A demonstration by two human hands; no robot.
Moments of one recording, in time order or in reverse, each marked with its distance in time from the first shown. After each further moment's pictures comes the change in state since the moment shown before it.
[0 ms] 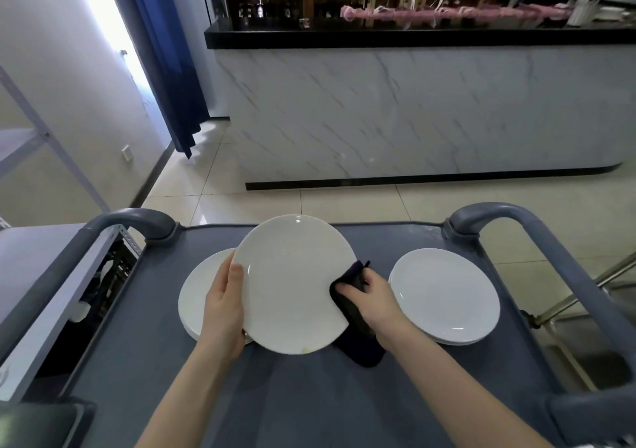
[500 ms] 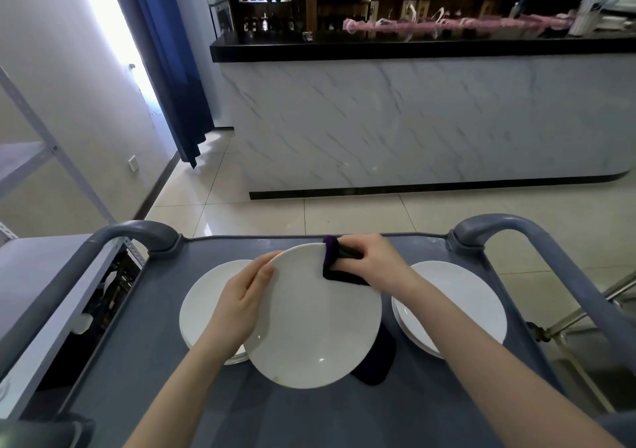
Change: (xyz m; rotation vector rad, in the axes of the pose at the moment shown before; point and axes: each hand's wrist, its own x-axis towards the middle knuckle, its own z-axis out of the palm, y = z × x) left_hand -0.001 0.032 0.010 0.442 -0.381 0.337; right_hand 0.029 -0.089 -0.015 -0.456 -0.283 -0.417
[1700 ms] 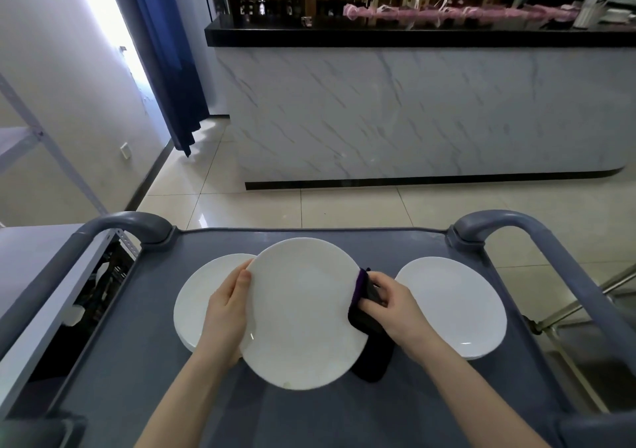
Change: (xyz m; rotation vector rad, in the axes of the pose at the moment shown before) left_hand -0.003 -0.029 0.003 -0.218 0.246 -0.246; right_hand -0.057 0.060 0.025 0.303 0.164 0.207
